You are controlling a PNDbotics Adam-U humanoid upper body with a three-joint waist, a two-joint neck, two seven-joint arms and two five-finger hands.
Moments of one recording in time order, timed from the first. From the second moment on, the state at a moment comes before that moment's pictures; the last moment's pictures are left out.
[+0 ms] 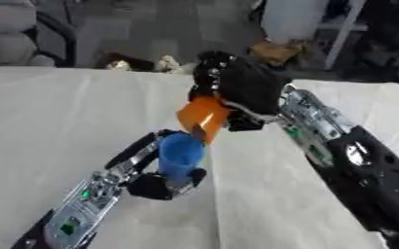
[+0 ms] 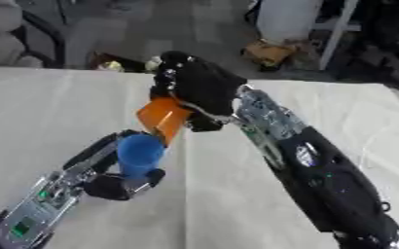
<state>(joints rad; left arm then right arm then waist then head) -0.58 0.27 -0.48 -1.49 -0.09 -0.11 -0.26 -0.88 -0.30 0.43 -1.40 1.21 -0.53 -0.01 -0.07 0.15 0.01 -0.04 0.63</state>
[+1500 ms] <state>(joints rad) -0.59 0.27 -0.48 -1.48 -0.10 -0.12 -0.25 -0.88 -0.31 0.43 -1.44 1.19 -0.52 0.01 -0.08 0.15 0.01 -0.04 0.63</state>
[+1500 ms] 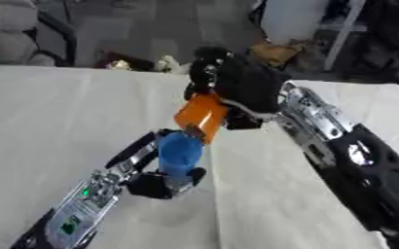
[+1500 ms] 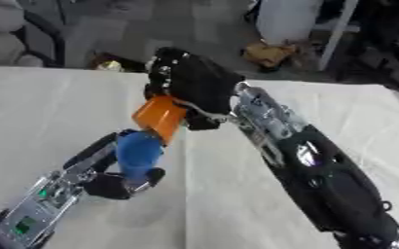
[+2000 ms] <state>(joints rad) -0.59 0.27 -0.48 -1.47 -0.11 -0.12 -0.26 -0.89 -0.30 0.43 -1.45 1.18 -0.51 0.02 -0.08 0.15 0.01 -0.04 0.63</state>
